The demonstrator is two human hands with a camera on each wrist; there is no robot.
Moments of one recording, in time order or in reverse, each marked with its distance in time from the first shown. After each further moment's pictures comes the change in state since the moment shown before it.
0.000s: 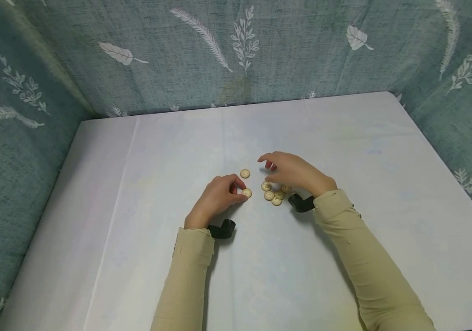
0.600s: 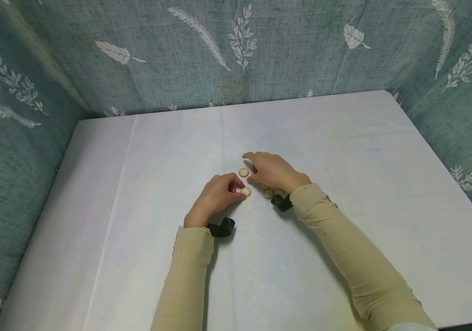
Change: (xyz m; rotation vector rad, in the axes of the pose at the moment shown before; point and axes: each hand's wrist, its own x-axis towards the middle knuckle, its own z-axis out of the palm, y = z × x) left_hand 0.001 0.001 0.000 0.006 0.001 0.015; right_hand 0.028 -0.024 0.019 -0.125 0.010 0.046
